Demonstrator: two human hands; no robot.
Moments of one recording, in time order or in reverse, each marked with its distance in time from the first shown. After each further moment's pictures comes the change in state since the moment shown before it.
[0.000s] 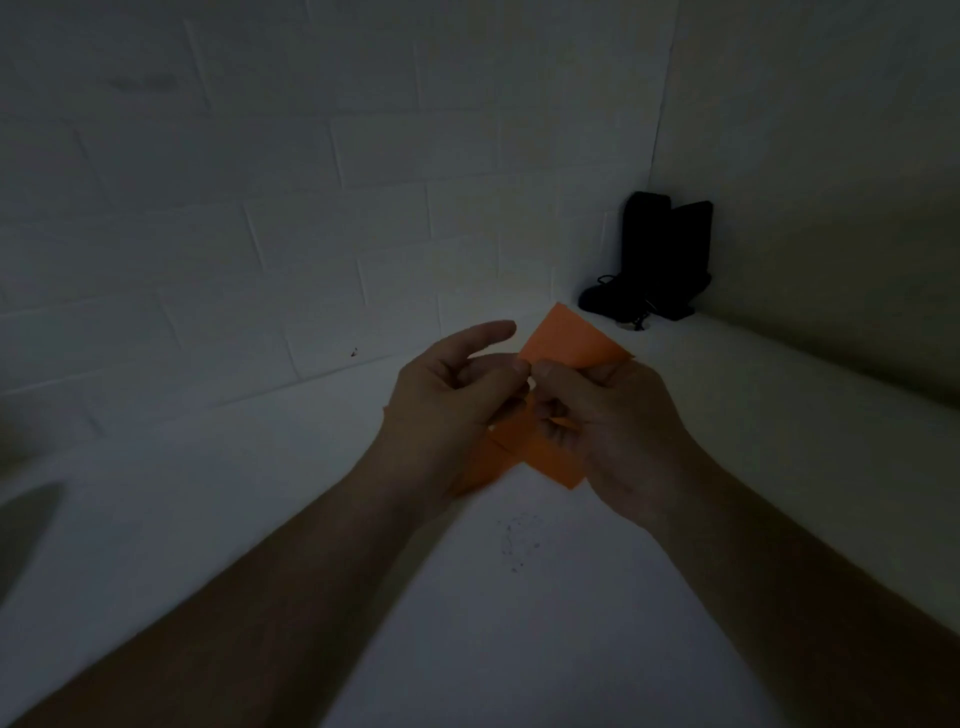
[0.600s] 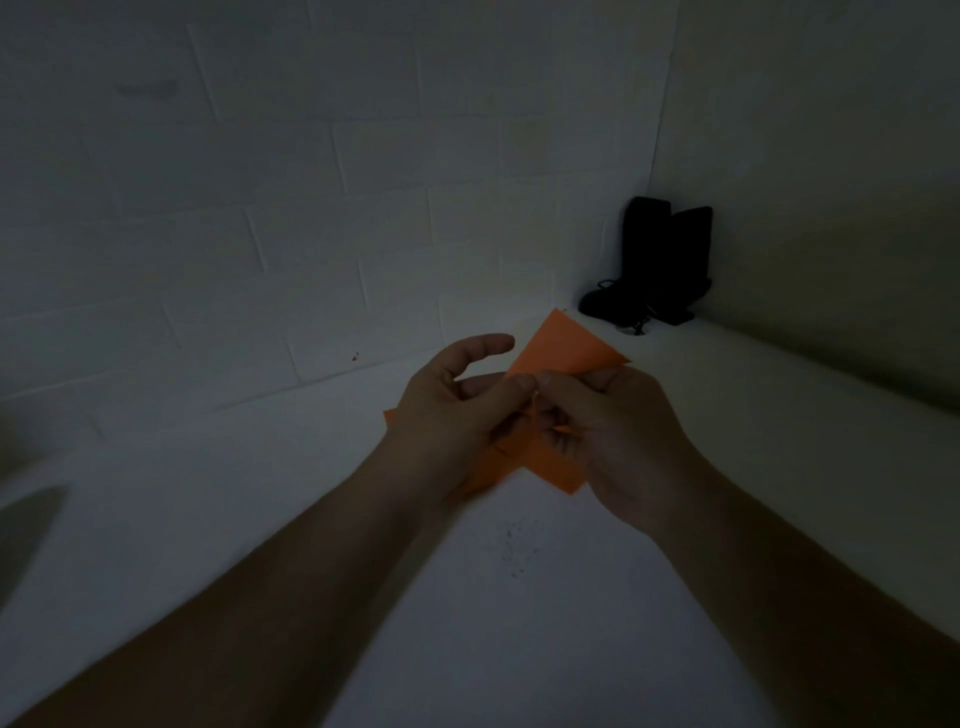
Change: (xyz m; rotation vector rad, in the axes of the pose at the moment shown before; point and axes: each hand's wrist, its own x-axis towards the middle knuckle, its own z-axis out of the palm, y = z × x) left_hand 0.000 -0.001 -0.002 -0.033 -0.092 -0.056; right_hand 0.004 0.005 -0.006 -0.040 -0.008 0.010
